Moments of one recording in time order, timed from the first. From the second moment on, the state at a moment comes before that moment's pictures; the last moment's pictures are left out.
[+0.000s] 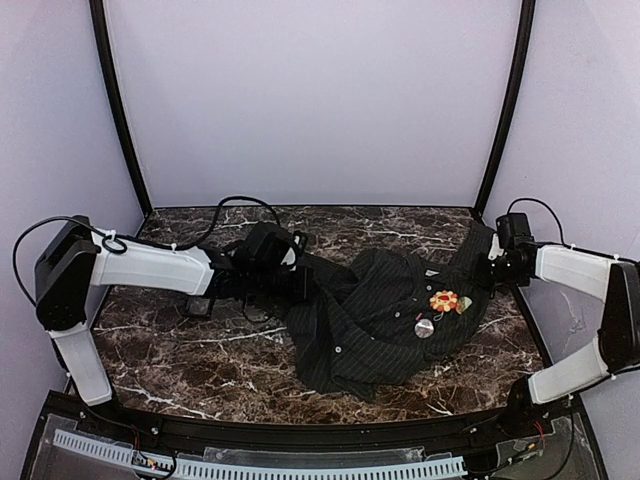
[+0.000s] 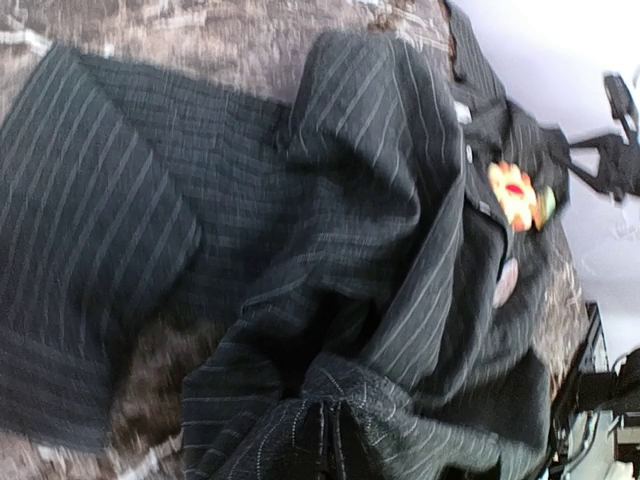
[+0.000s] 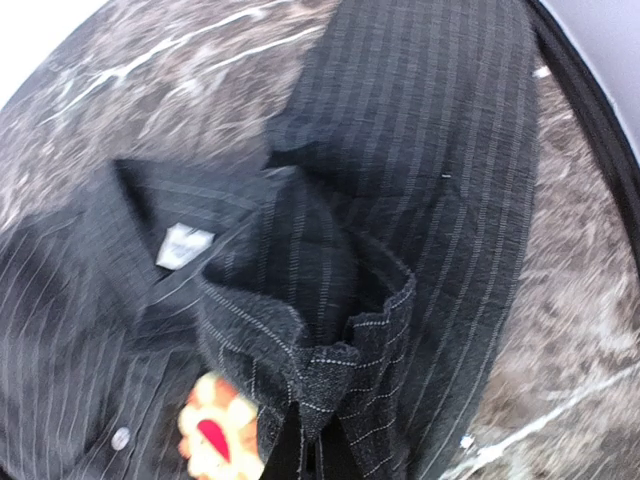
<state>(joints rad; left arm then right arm) -0.91 1.79 1.15 -0.04 0.06 -0.67 0.03 1.36 0.78 -0.36 -0.04 0.41</state>
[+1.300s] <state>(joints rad) -0.77 1.19 0.88 -0.16 -0.15 -0.49 0.78 1.31 0.80 -0.56 0.09 0.66</state>
